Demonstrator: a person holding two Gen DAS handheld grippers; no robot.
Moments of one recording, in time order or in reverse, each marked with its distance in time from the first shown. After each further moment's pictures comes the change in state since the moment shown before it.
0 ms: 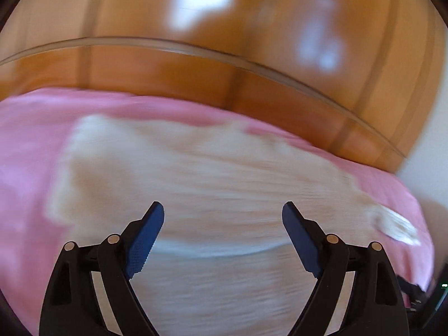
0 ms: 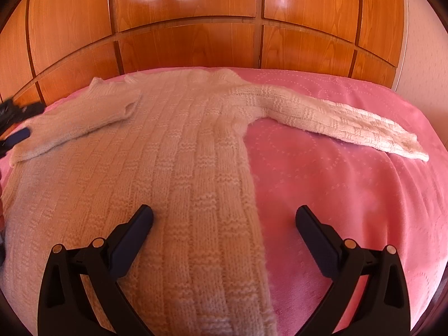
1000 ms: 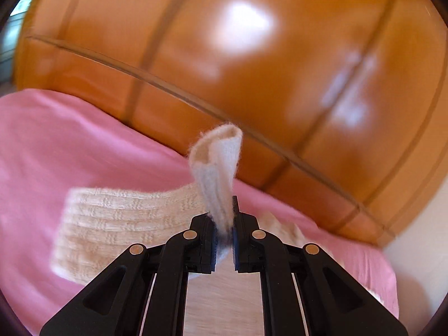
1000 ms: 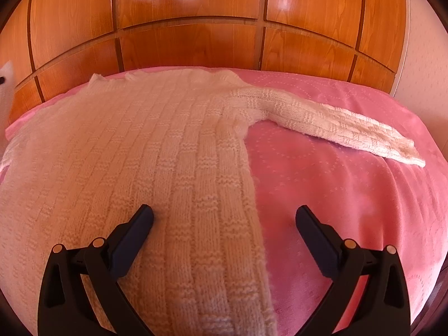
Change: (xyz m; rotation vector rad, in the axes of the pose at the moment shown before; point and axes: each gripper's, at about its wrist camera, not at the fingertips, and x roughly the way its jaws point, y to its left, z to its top) left arm -0.035 0.057 0.113 -0.216 -0.096 -0.050; right arm -0.002 0.003 0.001 -0.018 0.001 -0.020
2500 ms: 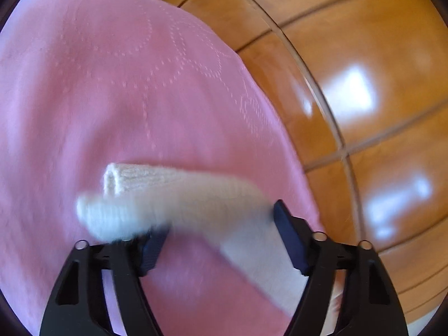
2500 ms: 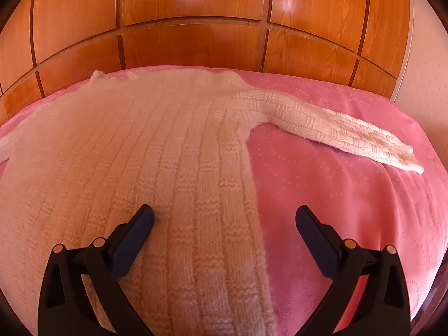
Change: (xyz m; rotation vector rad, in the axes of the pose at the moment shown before) left arm -0.096 0.339 -0.021 -0.706 -0.107 0.179; right arm -0.003 0.003 0.002 -0.033 0.000 -0.021
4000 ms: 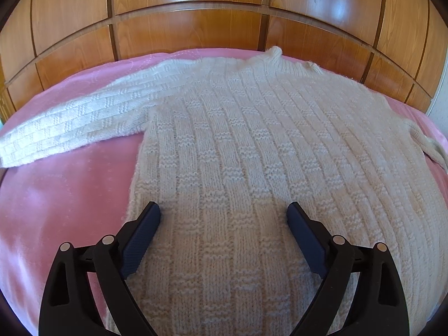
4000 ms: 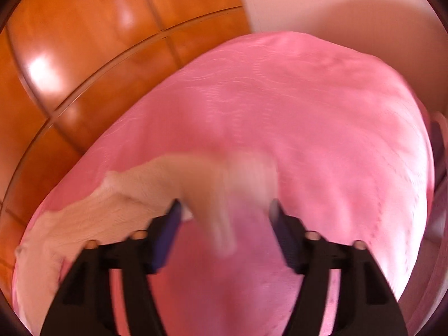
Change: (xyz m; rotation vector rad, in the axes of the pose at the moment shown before) left arm 0.021 -0.160 -0.348 1.151 0.270 0.100; right arm 0.022 -0.313 0.008 0.734 0.001 -0.199
